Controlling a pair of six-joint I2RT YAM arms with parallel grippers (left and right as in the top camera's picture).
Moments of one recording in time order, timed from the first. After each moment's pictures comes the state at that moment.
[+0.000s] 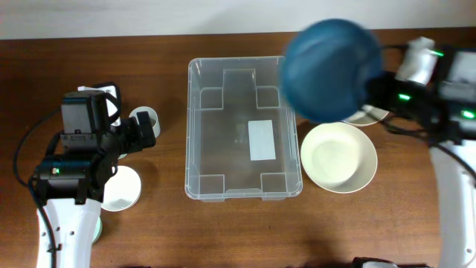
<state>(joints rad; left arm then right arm) 0.00 1.18 1.27 -0.93 -0.06 -0.15 -0.10 1.42 1.56 -0.94 -0.37 0.23</state>
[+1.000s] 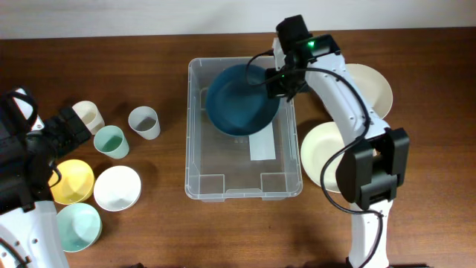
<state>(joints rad) 0.39 1.20 1.46 -1.06 -0.02 -0.15 0.29 2.22 2.09 -1.14 -0.15 0.15</state>
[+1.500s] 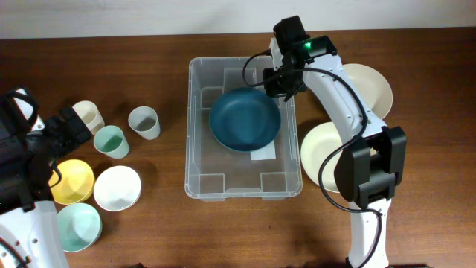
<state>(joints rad) 0.39 1.20 1.46 -1.07 -0.01 -0.15 0.30 2.23 2.09 -1.12 -0.15 0.15</state>
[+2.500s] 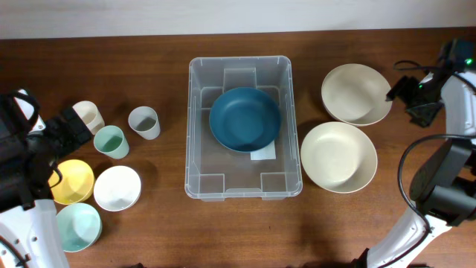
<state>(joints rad) 0.39 1.21 1.46 -1.08 -0.01 -0.15 -0.42 2.09 1.78 -1.05 -0.15 0.36</state>
